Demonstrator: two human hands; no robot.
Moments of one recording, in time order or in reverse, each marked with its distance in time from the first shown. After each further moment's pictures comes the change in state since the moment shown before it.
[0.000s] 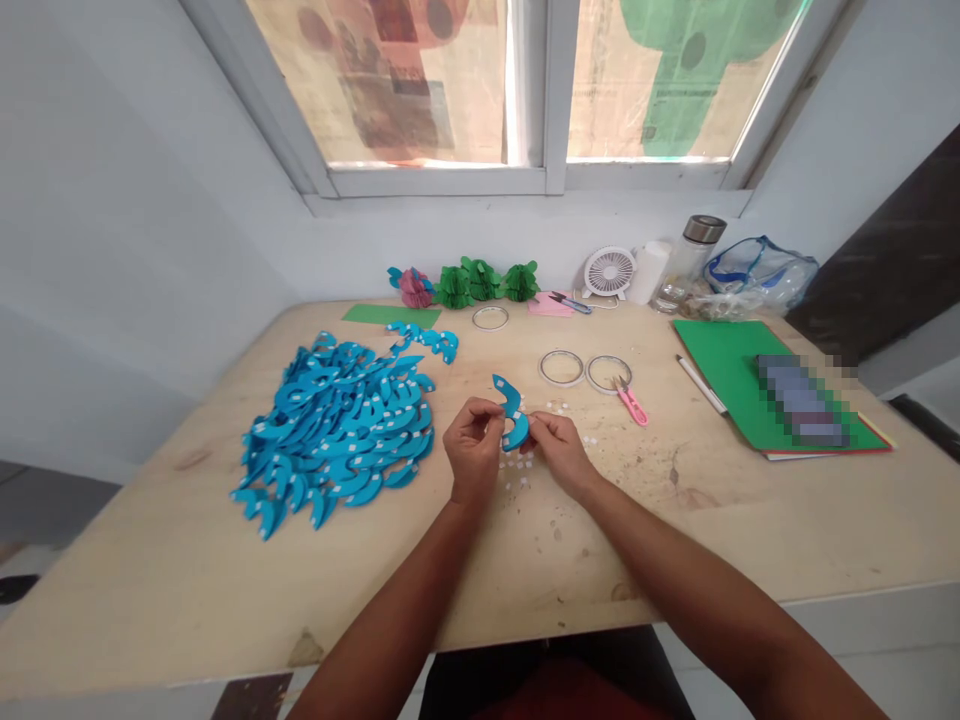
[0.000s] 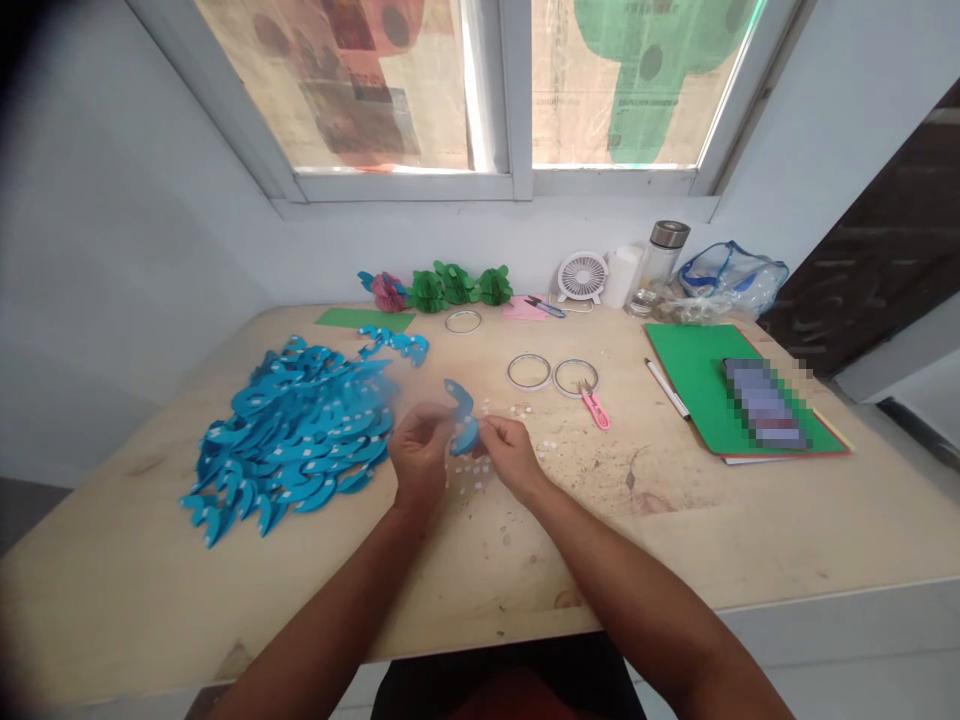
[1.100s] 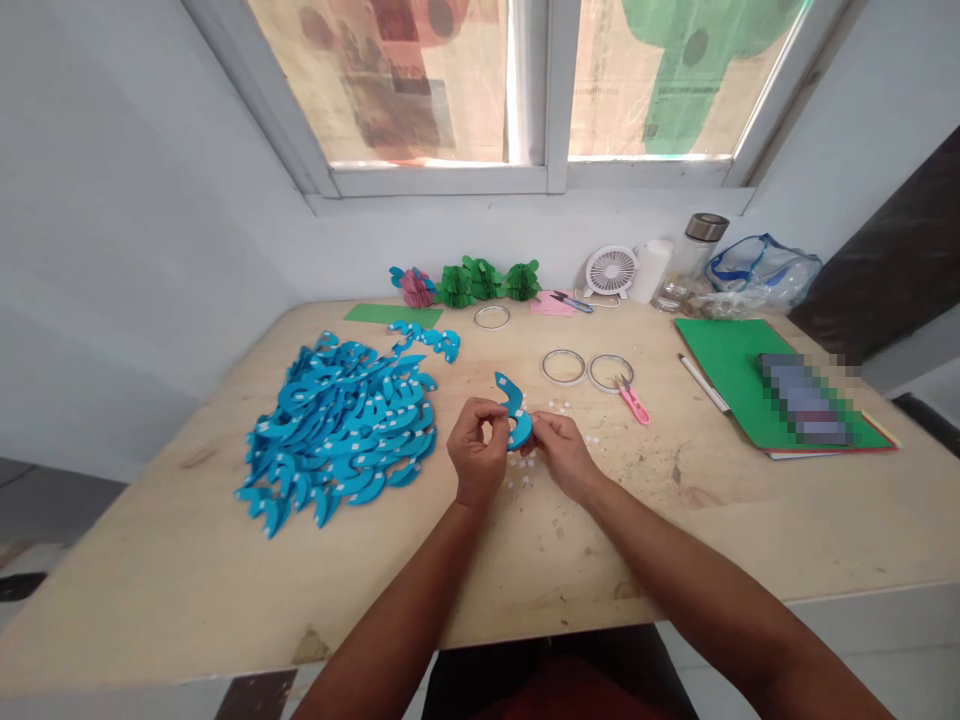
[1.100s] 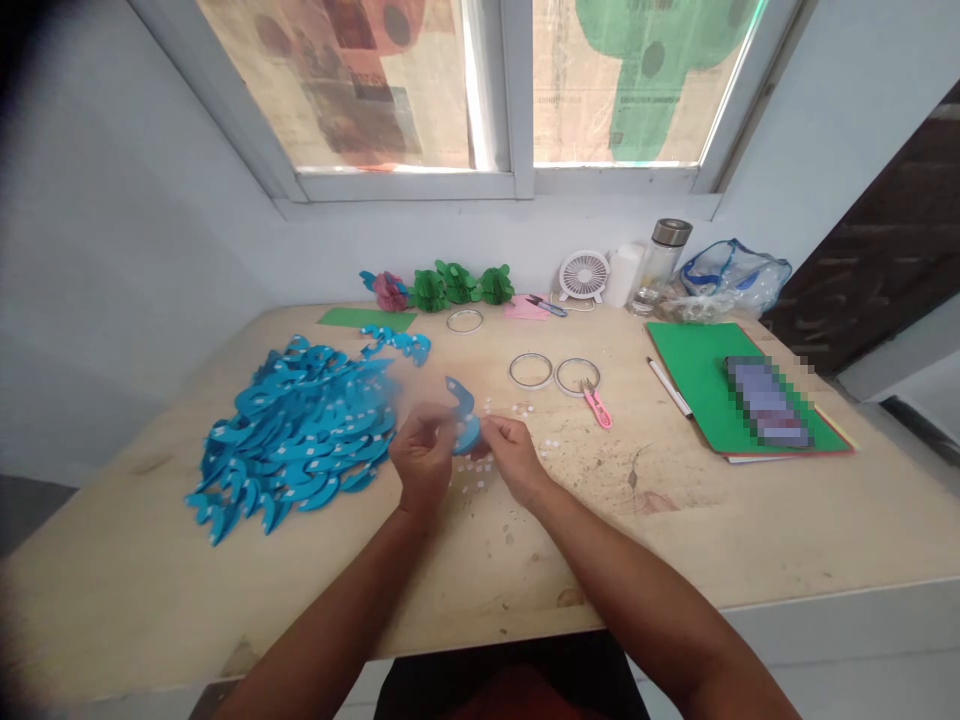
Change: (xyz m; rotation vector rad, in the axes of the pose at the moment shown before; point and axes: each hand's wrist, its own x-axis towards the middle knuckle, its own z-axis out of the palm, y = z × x) left_hand -0.002 0.006 0.000 0.112 -0.037 0.182; right_hand -0.001 0.007 0.004 0.247 -0.001 0.104
